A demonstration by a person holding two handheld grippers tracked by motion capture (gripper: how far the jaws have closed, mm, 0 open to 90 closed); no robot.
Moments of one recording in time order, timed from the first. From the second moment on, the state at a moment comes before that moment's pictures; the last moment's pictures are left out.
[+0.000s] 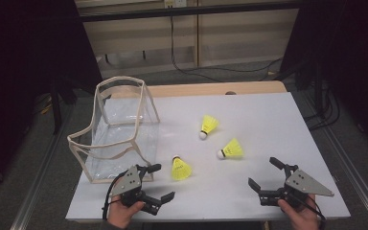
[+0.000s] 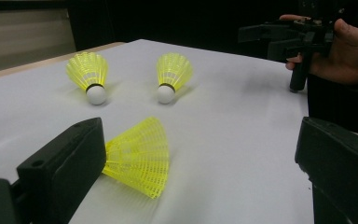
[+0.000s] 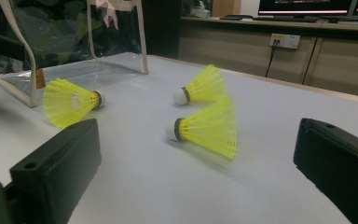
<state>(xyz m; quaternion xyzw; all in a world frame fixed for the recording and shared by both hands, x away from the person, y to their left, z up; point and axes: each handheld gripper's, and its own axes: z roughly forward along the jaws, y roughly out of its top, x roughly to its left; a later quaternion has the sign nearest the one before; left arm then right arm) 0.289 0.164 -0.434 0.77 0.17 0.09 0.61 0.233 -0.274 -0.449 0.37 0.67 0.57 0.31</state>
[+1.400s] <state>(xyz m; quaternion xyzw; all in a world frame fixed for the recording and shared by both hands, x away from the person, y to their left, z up) 0.293 0.131 -0.435 0.79 0.19 0.10 0.57 0.233 -0.273 -0.448 0.37 0.67 0.57 0.31</state>
